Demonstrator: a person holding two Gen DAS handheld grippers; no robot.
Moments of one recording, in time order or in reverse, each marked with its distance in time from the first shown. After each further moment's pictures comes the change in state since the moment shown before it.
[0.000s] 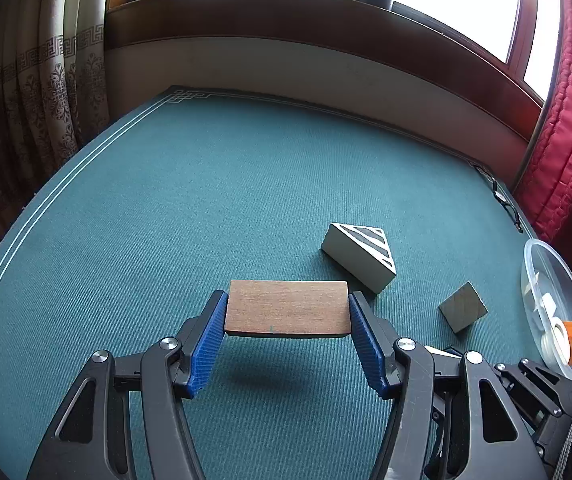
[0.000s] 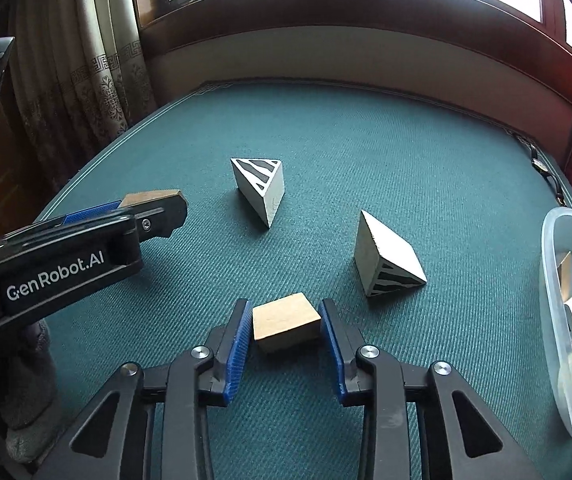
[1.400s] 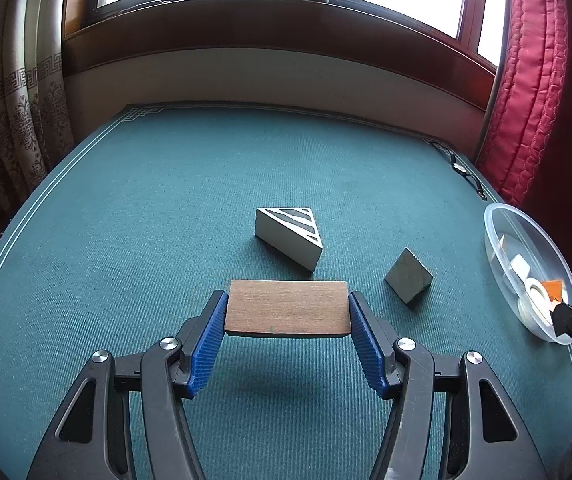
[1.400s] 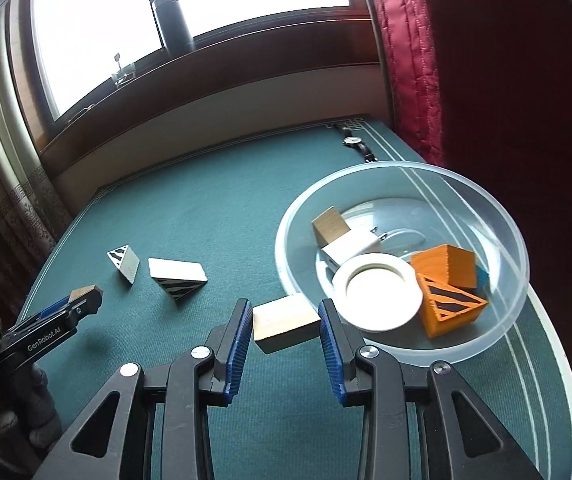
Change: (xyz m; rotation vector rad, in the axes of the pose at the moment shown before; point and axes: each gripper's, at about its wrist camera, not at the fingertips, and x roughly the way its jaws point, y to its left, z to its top) left arm -0.012 -0.040 -0.017 0.129 -0.011 -0.078; right arm -0.111 -0.120 -0.046 0.405 -0.186 -0.226
